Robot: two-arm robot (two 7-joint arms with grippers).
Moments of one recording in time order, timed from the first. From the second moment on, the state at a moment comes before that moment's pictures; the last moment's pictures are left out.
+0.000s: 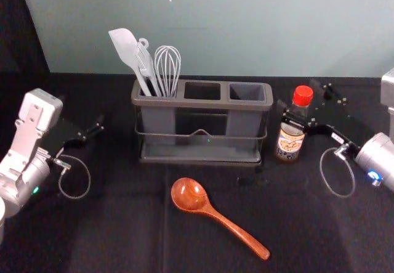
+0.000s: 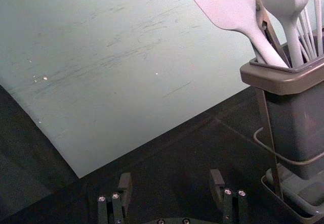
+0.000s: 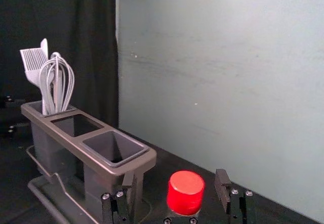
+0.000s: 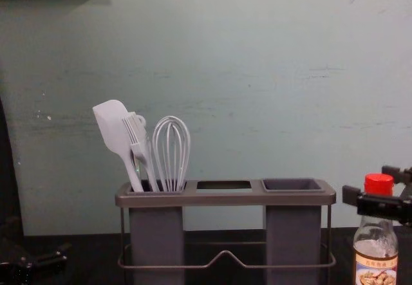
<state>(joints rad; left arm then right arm) -0.20 0.60 0.45 -1.41 -0.25 -0.12 0.03 0.21 0.47 -0.24 -1.44 0.36 -0.12 0.46</state>
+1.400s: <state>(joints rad) -0.20 0.60 0.45 -1.41 -0.25 -0.12 0.03 0.12 0.66 -0.38 -1.96 0.35 0.32 0.53</state>
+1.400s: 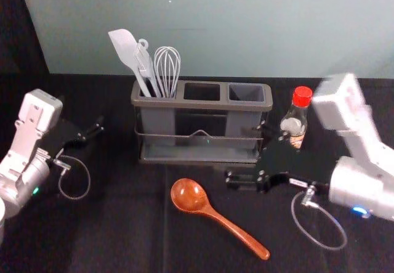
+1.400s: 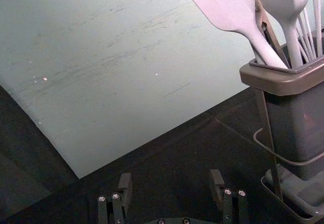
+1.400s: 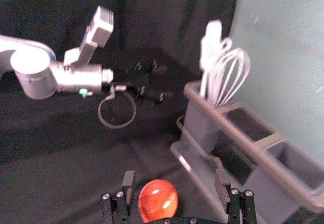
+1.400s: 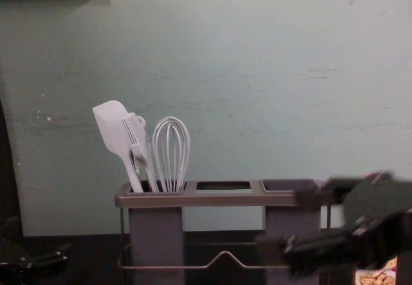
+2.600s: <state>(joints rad) -0.20 0.60 0.45 -1.41 -0.25 -0.12 0.03 0.45 0.44 -0.70 -1.64 0.22 0.74 0.52</state>
